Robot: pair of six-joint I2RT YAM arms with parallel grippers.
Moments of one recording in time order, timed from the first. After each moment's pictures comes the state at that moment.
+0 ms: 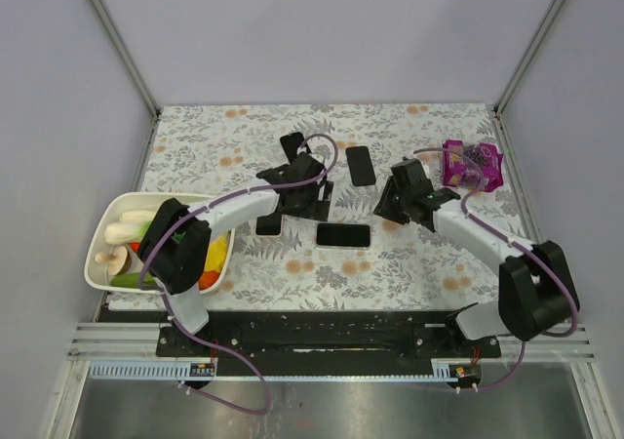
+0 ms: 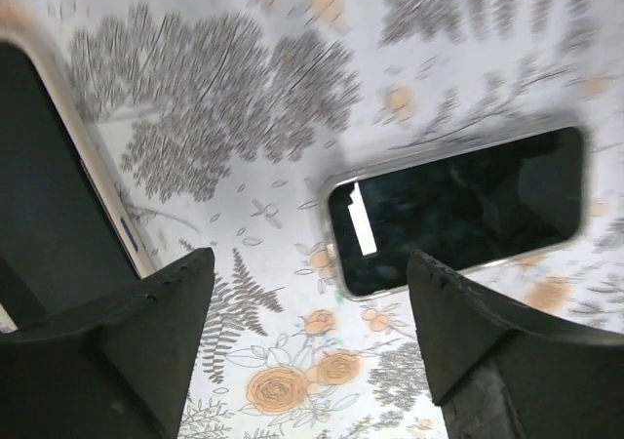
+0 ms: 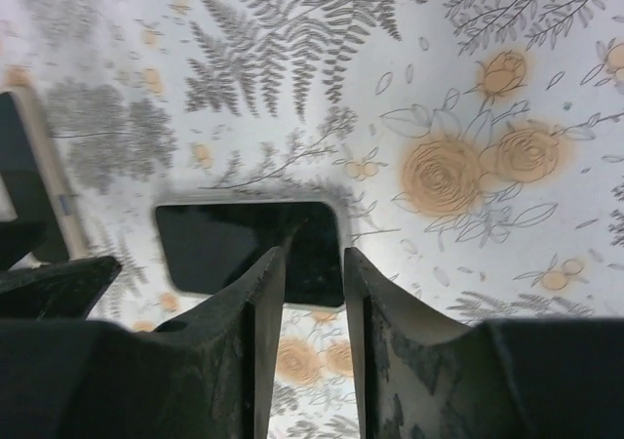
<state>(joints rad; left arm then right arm) -0.70 1.78 1.24 -0.53 -0.09 -0.49 0.44 1.46 0.92 -0.38 0.06 0.72</state>
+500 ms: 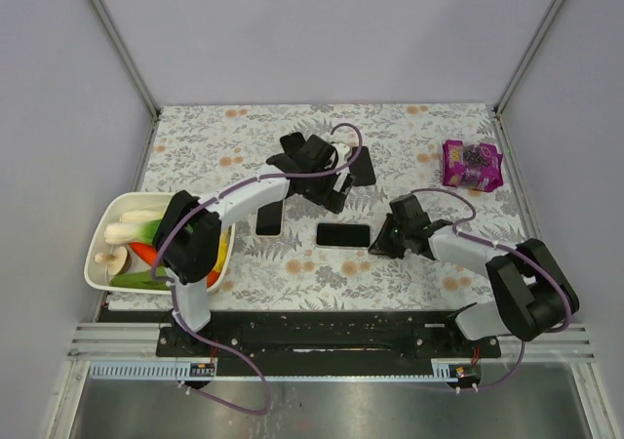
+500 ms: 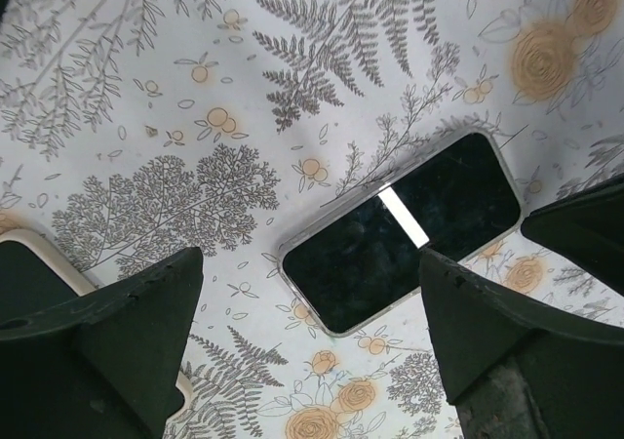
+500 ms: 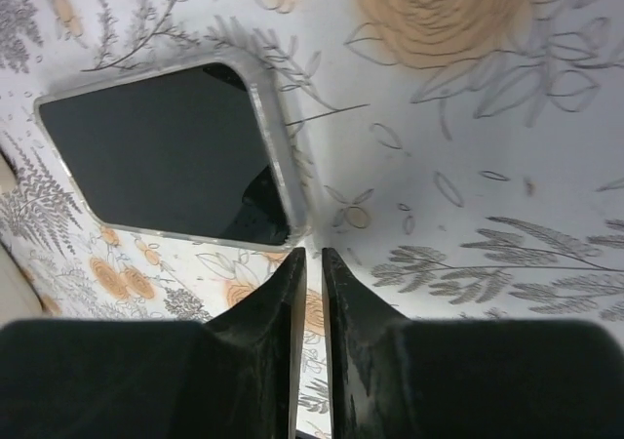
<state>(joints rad) -0.70 1.86 1.48 -0.54 0.08 -0.15 0.47 1.41 0.59 -0.17 -0.13 0.90</state>
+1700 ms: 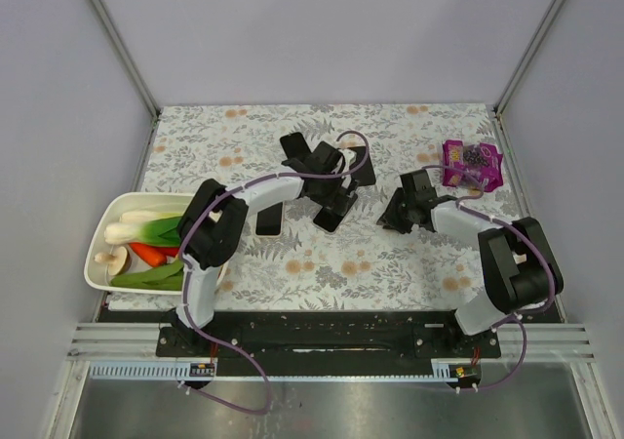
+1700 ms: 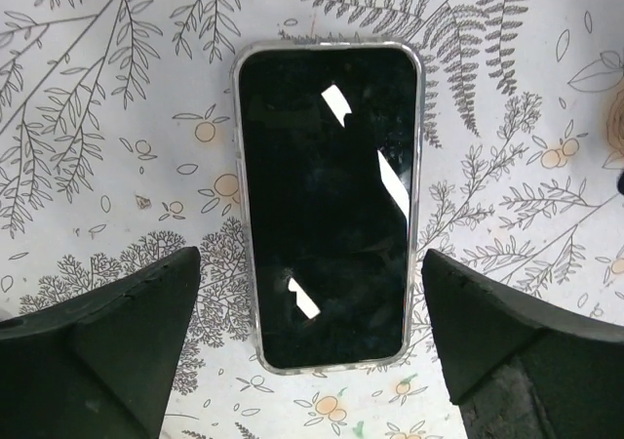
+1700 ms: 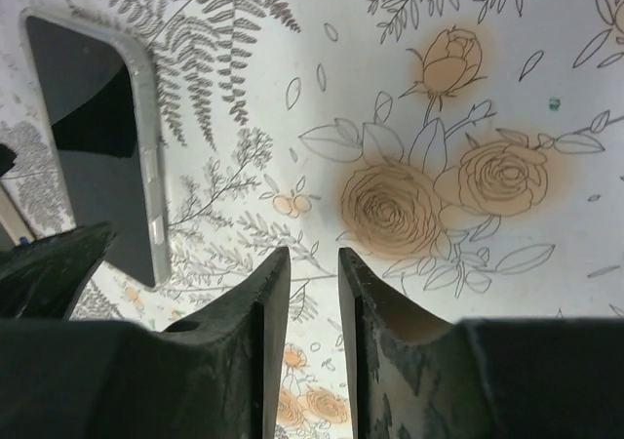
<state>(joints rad) -0.68 2.05 1.53 -0.45 0.08 -0.14 0.32 1.59 0.80 -0.19 -0.10 0.82</state>
